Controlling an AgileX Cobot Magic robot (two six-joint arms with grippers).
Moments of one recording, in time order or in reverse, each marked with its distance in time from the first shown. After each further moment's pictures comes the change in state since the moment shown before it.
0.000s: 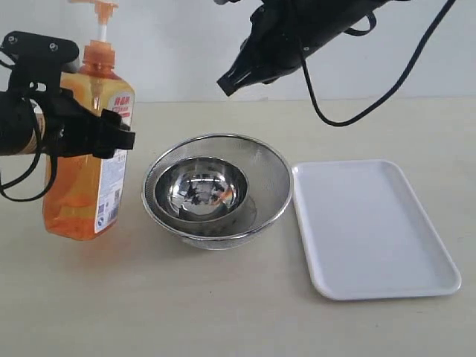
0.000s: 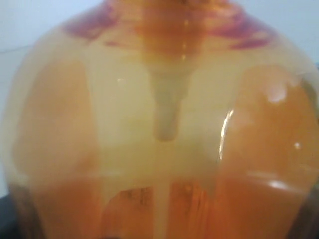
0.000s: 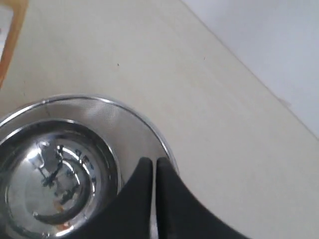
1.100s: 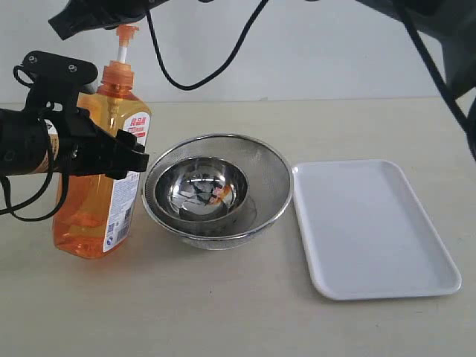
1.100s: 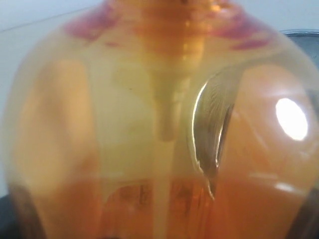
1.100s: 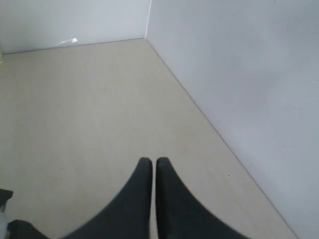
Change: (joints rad) left arm -0.067 0.000 0.042 0.002 0.004 -0.011; right arm 0.189 0.376 -0.678 0.288 0.045 -0.185
